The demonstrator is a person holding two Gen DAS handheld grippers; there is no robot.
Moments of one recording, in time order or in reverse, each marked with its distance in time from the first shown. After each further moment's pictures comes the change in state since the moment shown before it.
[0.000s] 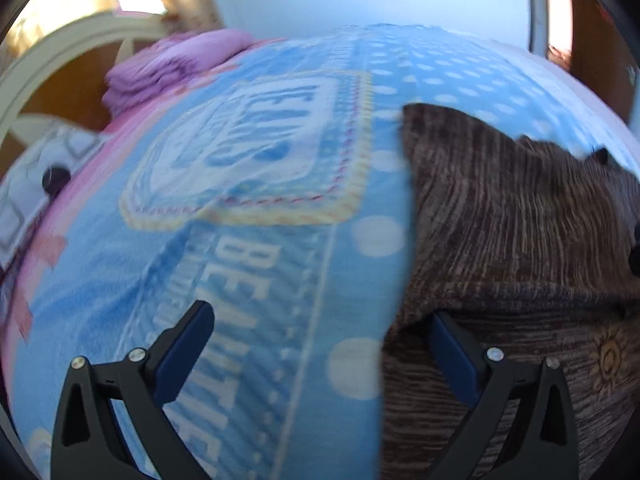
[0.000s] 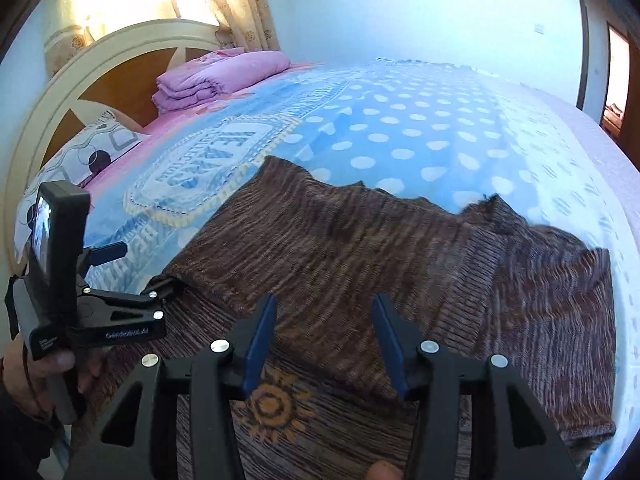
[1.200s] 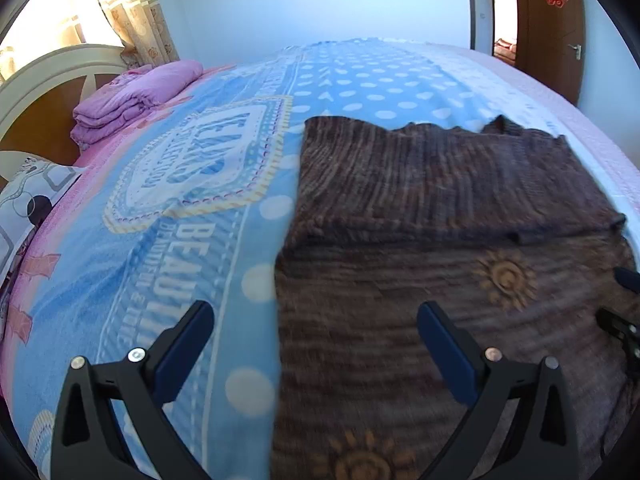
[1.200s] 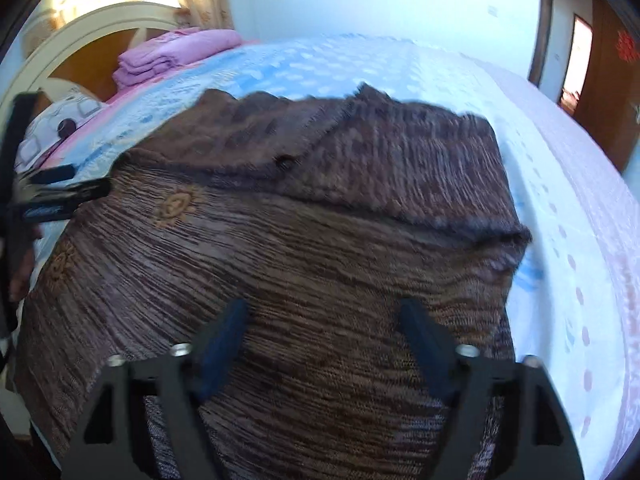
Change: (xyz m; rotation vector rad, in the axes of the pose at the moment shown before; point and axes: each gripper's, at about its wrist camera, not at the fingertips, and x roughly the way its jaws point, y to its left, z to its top) left arm -0.075 -0.038 -0.039 0.138 -0.075 -0.139; right arm -0.068 -0.061 -0.123 0.080 0.076 -0.159
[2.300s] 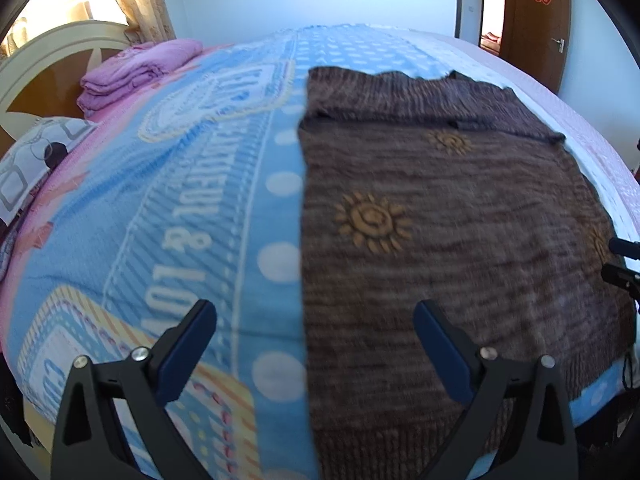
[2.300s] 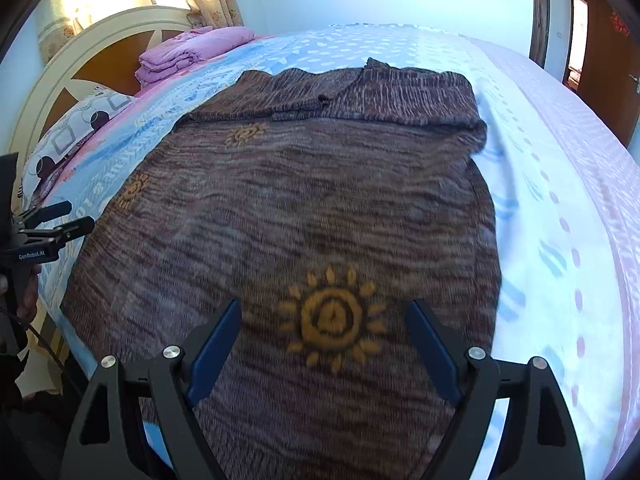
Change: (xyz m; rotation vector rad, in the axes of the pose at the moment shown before) left arm -0.075 0.026 -0.117 -0.011 0.064 -0.078; right arm -0.085 0.016 -0.093 0.026 0.044 0.062
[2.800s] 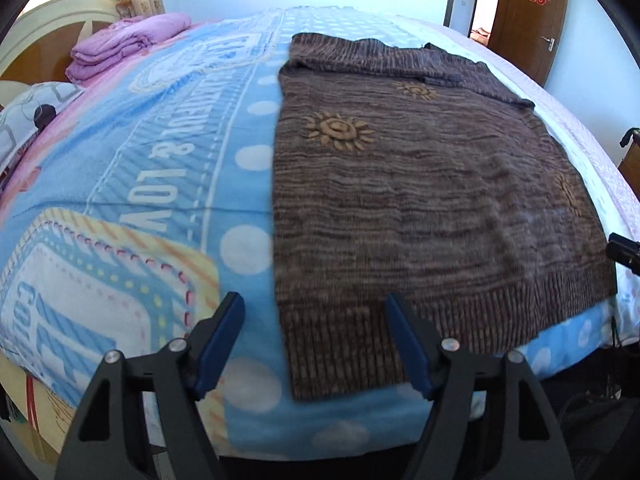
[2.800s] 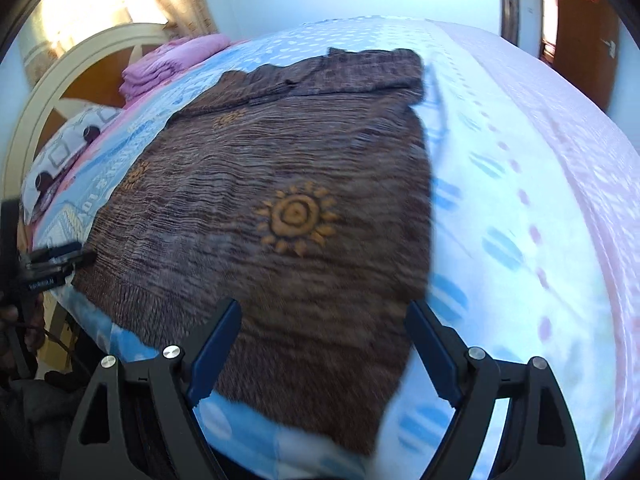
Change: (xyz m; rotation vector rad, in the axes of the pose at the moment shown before) left arm -0.018 -0.005 -0.061 -0.009 0.054 -0.076; right arm -0.047 -0.026 -0.060 0.139 -0.007 -0.022
